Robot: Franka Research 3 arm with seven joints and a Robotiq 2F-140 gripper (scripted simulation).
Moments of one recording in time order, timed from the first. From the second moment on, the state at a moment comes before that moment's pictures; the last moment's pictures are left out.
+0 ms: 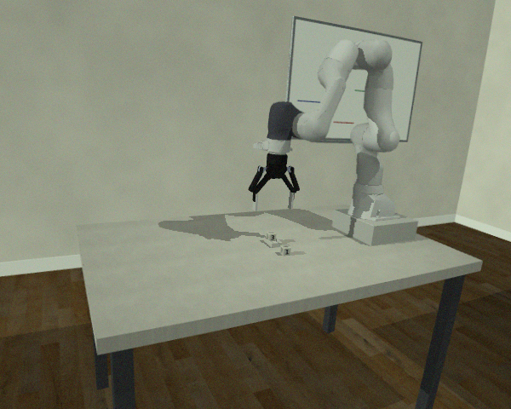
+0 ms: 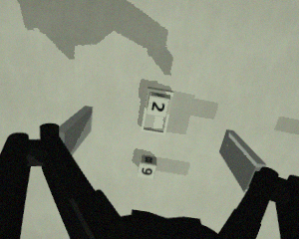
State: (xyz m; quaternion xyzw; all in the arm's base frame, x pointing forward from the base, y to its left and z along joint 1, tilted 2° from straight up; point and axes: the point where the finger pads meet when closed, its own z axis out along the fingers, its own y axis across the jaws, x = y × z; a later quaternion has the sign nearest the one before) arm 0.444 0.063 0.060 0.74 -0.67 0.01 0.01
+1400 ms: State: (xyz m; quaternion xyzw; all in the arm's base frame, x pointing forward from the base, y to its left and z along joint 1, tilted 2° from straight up) arm 0.427 0.183 0.037 0.74 -0.67 0.01 0.01
